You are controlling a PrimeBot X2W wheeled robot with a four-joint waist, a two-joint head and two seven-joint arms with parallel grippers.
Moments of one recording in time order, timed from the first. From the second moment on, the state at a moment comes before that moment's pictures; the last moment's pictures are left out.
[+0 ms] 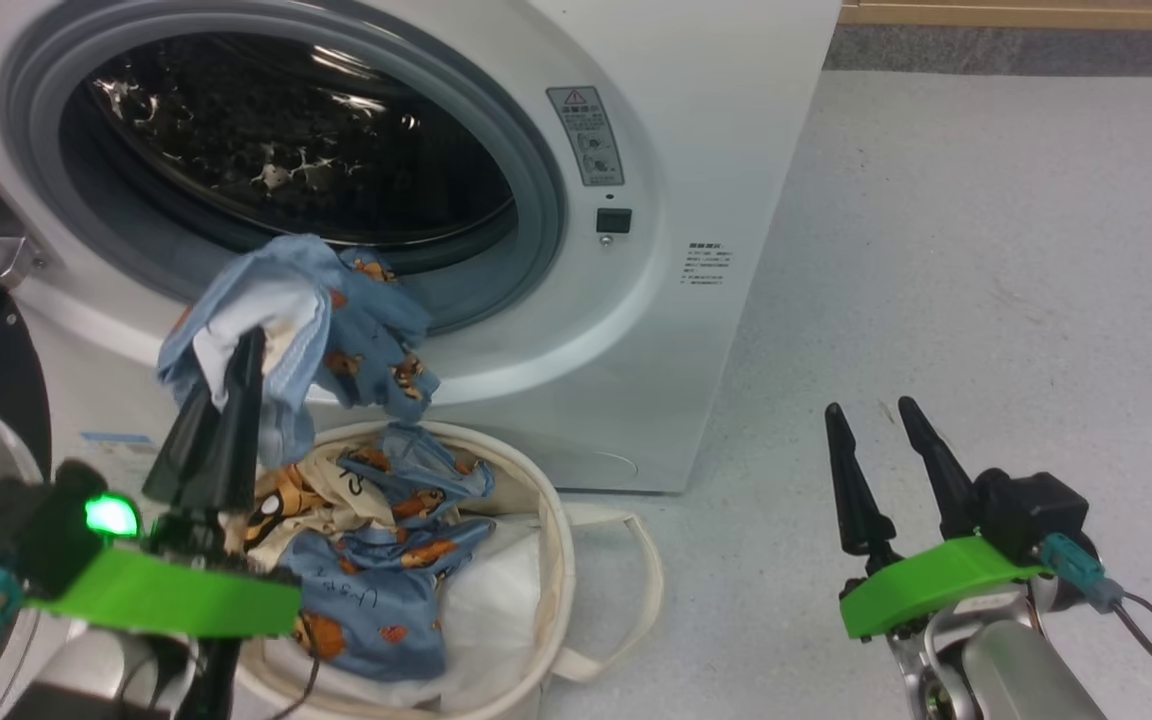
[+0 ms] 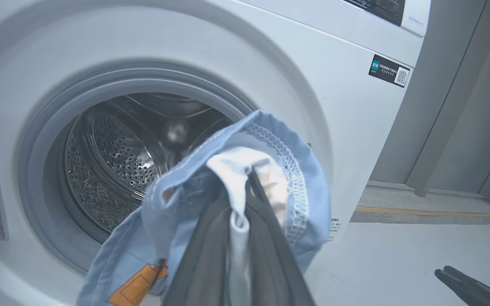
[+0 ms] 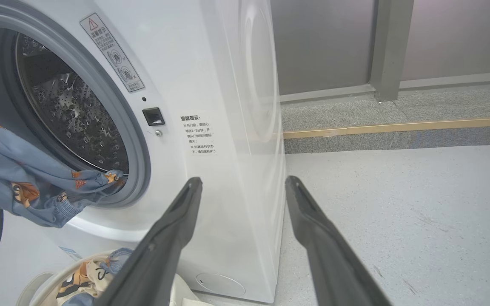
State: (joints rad) left arm -0.28 0.46 -0.34 -0.10 -0.66 0.09 -0.25; right arm -0.22 -0.11 0.21 0.28 0.31 0.13 -0.25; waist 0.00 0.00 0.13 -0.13
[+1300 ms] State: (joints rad) left arm -0.67 0.24 -0.51 1.14 -0.84 -0.13 -0.19; right arm -0.31 -0.12 0.18 0.20 0.30 0.13 -0.25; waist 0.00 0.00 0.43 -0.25
